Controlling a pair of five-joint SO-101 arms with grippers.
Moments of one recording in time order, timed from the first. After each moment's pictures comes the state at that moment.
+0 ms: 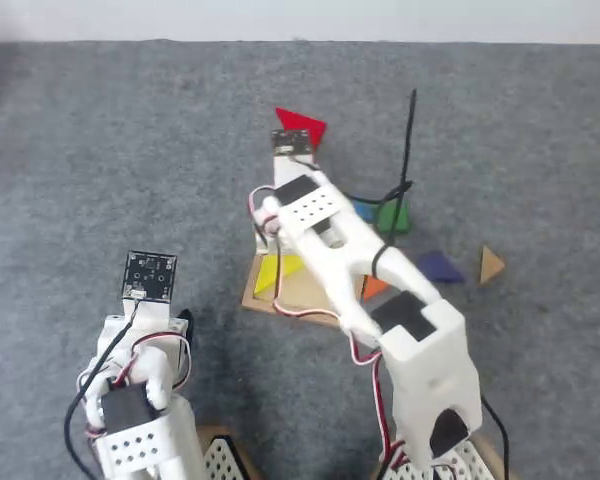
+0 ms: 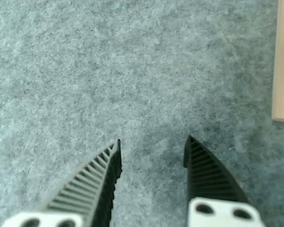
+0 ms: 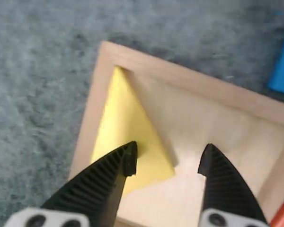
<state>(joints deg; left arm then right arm) -22.9 -103.1 97.1 72.6 -16.2 -38.0 30.5 -6.2 64.6 -28.3</state>
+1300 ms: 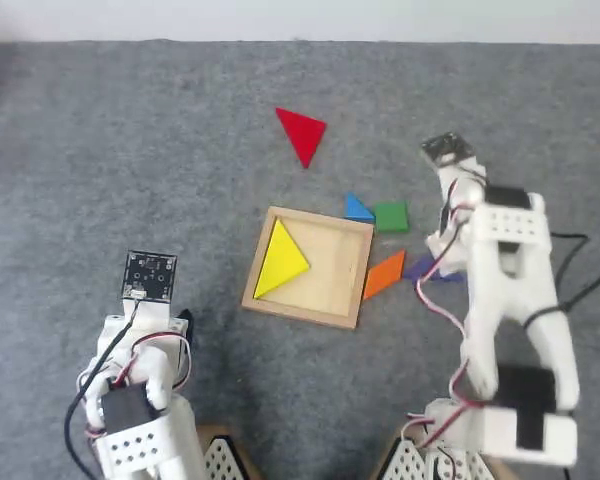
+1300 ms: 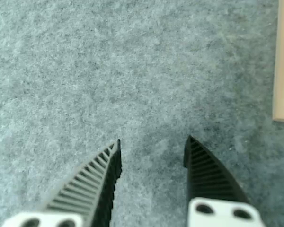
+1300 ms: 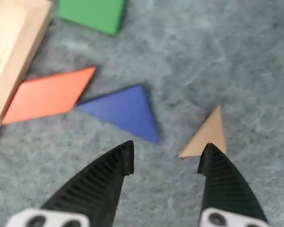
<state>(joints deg) -22.9 -103.1 97.1 72.6 -16.2 2.7 -6.3 27.0 67.7 27.7</state>
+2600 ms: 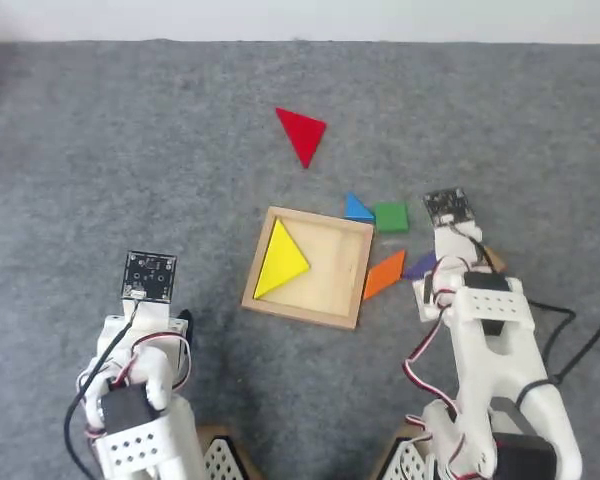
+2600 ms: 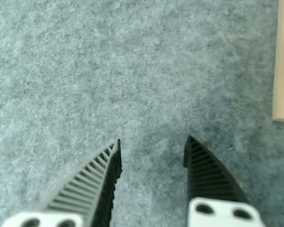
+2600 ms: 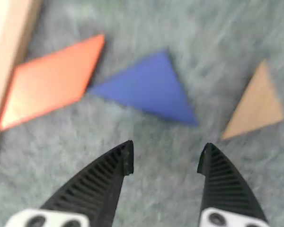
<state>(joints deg) -22.9 -103.1 97.1 72.6 -16.2 0.5 -26.1 62.1 44.2 15.3</state>
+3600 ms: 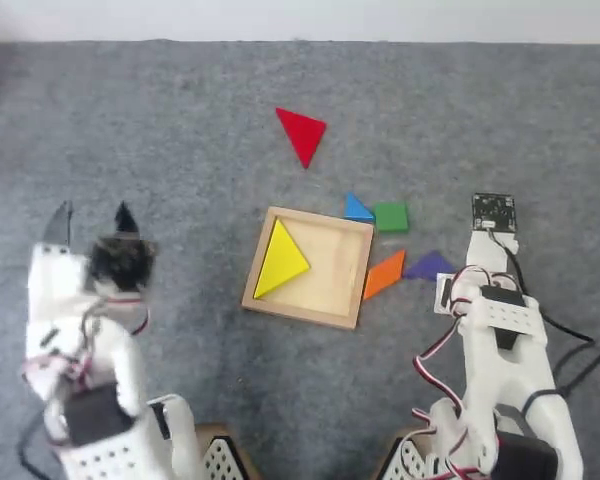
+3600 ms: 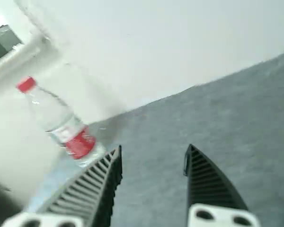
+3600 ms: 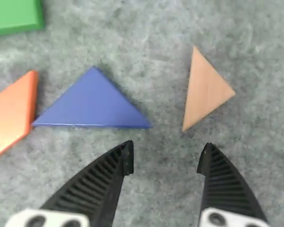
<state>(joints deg) -23.5 -86.0 66.5 46.7 -25.5 8.0 -26.1 67.8 32.8 5.8</state>
